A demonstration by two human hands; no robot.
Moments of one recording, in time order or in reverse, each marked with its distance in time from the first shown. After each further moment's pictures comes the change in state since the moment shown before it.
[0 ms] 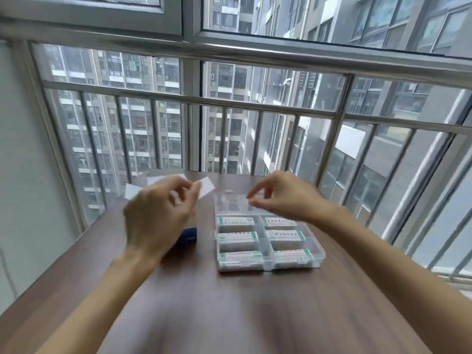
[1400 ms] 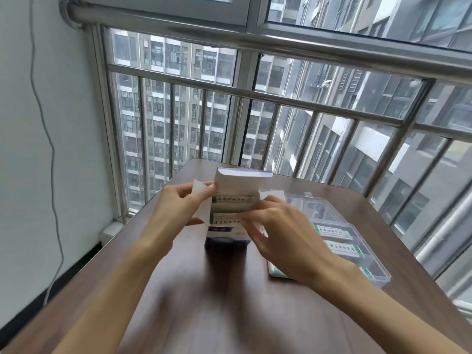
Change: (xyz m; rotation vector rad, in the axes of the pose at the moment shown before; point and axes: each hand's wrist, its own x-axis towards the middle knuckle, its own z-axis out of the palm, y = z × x) left_hand 0.004 -0.064 -0.027 -0.733 -0.290 -0.706; right_hand 0.004 -0.075 0.082 -0.199 0.206 -0.414
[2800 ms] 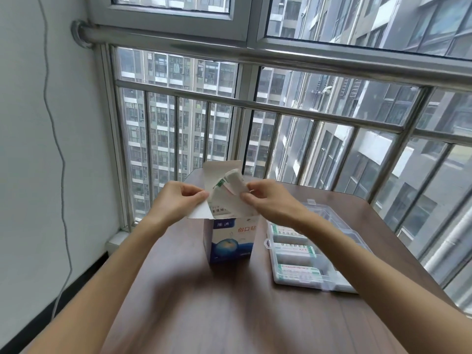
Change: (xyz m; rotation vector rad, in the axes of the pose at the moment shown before) left_hand 0.039 -0.001 -0.023 0.413 -0.019 -0.044; right_hand 0.060 0.023 0.001 0.643 -0.192 0.380
